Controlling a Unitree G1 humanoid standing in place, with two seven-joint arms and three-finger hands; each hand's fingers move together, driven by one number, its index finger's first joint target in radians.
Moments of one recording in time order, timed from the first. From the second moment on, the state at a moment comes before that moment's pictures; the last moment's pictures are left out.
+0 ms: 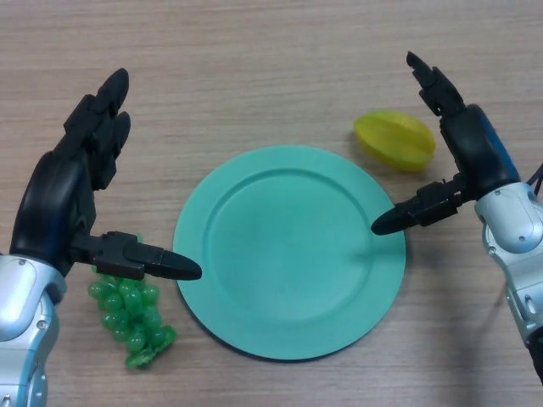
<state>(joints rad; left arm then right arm) -0.13 0.29 0.11 -0.22 -0.10 0.14 -0.18 -0.56 -0.25 0.02 0.59 -0.36 -0.24 0.01</state>
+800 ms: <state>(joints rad) -0.17 0.31 0.11 -0.11 -0.10 0.10 -0.18 -0.68 -0.25 0.02 0.86 -0.36 -0.35 -0.03</state>
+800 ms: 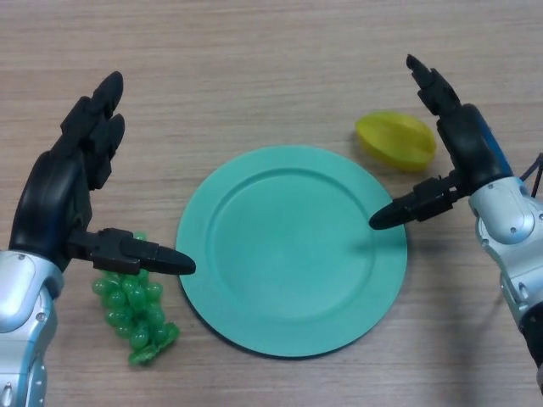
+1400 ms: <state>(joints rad) -0.19 0.32 0.14 -0.01 -0.10 0.01 -0.17 -0.86 -0.27 0.10 1.26 -0.67 -0.46 -0.28</state>
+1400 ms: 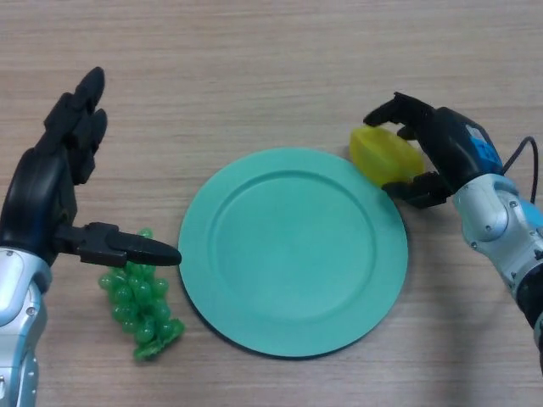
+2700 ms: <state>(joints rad) -0.21 0.31 0.13 -0.04 -0.10 0.01 -0.17 -0.44 -0.18 0.14 0.39 -0.47 -0.14 0.03</state>
